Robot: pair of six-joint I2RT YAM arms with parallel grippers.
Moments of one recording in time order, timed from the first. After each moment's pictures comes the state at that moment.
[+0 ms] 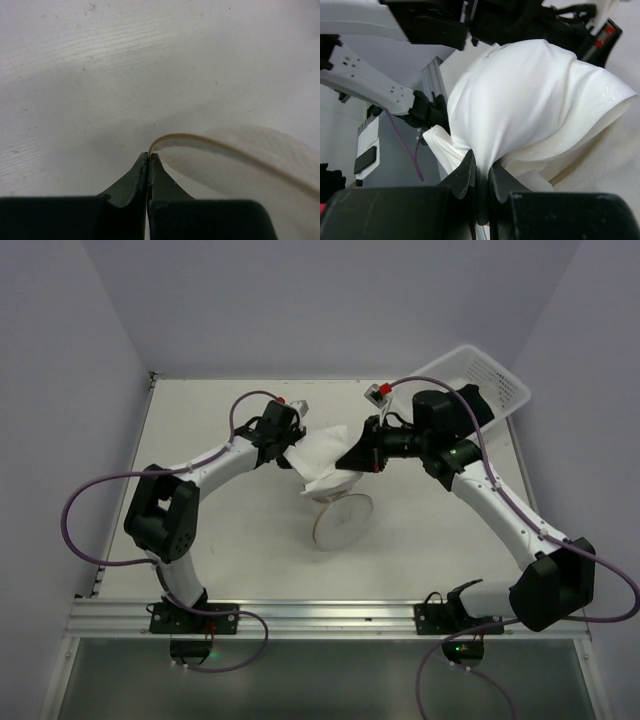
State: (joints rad) left arm -0.50 1.79 1.29 -0.38 0.18 -0.46; right arm 0.43 1.34 1.16 -0.27 -0.89 0.29
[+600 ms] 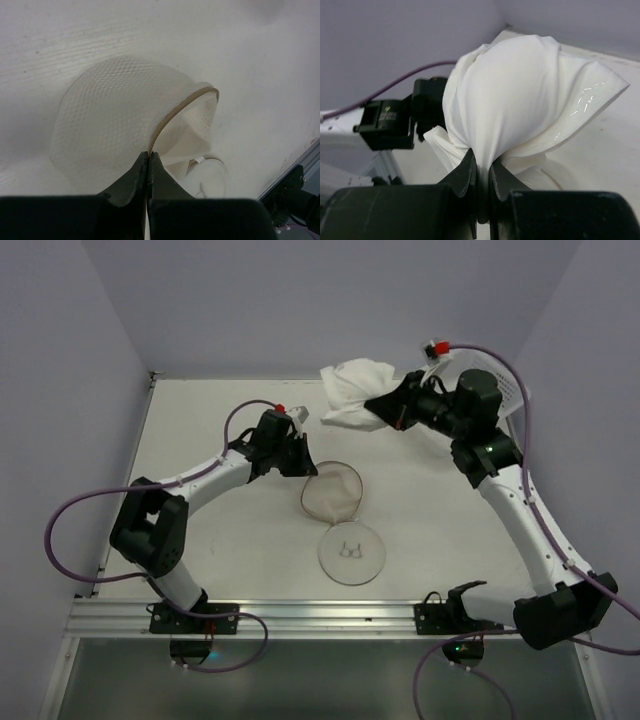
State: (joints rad) left arm -0.52 1.66 1.15 -0.24 0.29 -0.52; right arm 0.37 1.25 1.26 -0.16 -0.61 0.41
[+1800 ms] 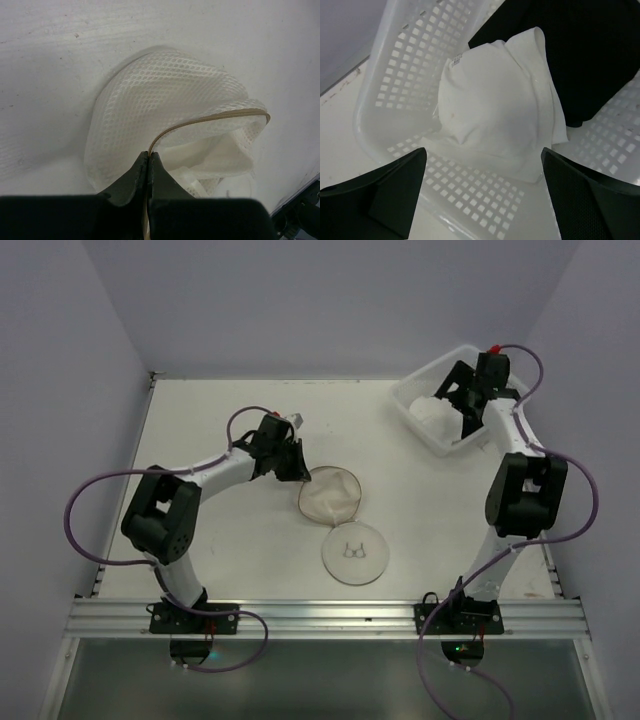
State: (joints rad) left arm -0.48 1.76 1.13 -0.26 0.26 -0.54; right arm -0.10 1.96 1.61 -0.39 -0.01 0.49
